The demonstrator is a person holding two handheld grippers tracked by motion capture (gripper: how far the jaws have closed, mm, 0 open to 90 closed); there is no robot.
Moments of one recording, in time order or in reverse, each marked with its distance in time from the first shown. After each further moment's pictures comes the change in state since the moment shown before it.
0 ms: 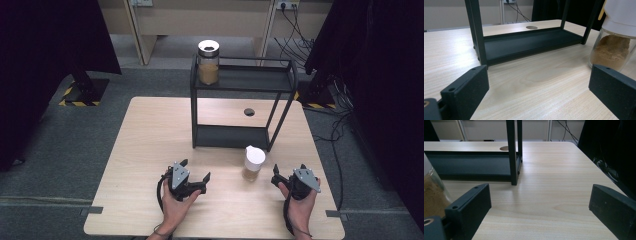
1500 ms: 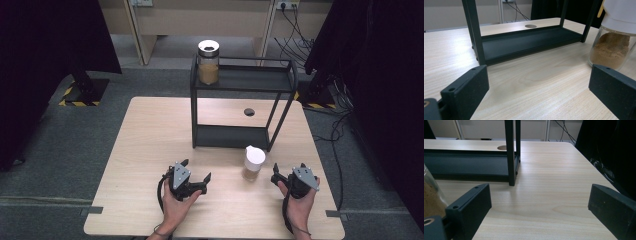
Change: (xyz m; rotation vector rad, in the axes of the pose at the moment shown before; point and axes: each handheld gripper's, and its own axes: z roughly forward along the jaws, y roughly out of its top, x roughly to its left) left arm 0.000 0.002 0.002 0.012 -0.007 0.017; right arm 0.006 0.002 0.003 0.003 -0.023 -0.027
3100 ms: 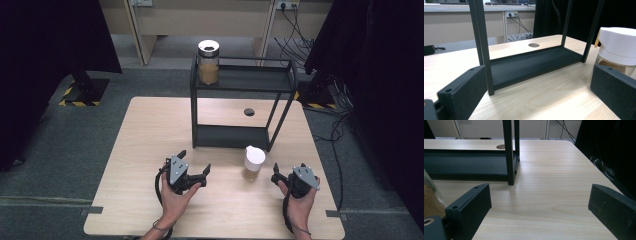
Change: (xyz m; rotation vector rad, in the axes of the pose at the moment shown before) left arm -0.001 0.018 -0.005 -0.085 0.022 0.012; right arm 0.000 0.002 0.001 0.010 -0.004 0.014
